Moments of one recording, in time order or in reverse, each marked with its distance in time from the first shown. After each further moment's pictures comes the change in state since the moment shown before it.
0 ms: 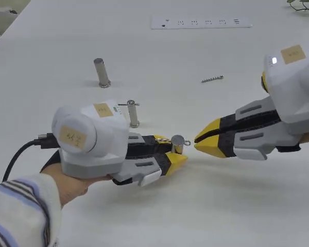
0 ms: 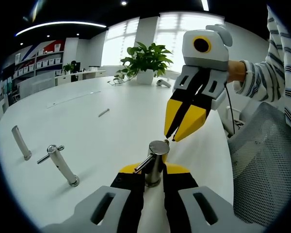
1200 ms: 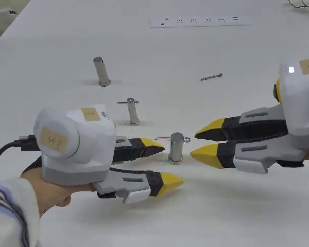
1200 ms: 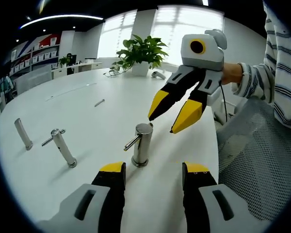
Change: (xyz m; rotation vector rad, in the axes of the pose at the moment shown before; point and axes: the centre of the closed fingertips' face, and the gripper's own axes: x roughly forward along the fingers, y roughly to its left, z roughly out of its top) left arm -0.030 -0.019 -0.018 -0.009 0.084 -0.038; right arm 0.001 0.009 0.003 0.073 -0.118 -0.053
